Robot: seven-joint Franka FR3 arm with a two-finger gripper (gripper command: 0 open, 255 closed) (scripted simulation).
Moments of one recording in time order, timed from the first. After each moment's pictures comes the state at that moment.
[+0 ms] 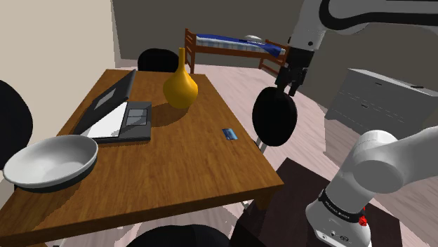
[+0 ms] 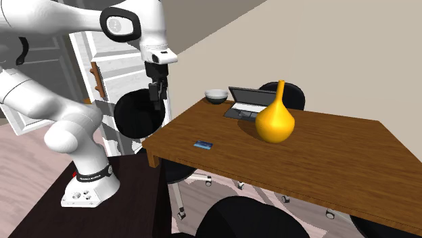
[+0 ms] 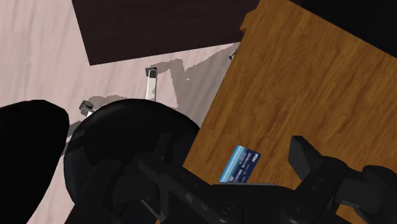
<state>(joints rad) -0.01 -0.76 -0.05 -2.41 0.04 1.63 0.12</state>
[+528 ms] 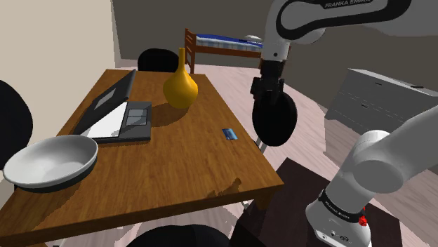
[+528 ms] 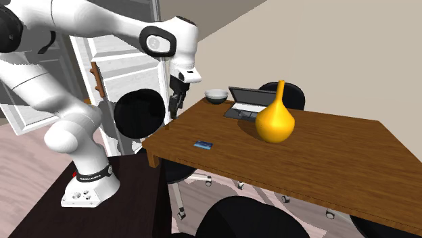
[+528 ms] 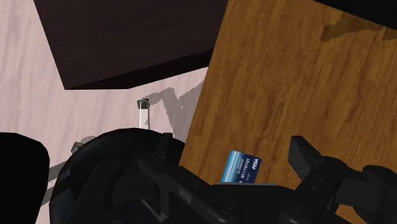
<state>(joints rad) -0.01 -0.45 -0.03 -2.30 0.11 1.67 0.23</state>
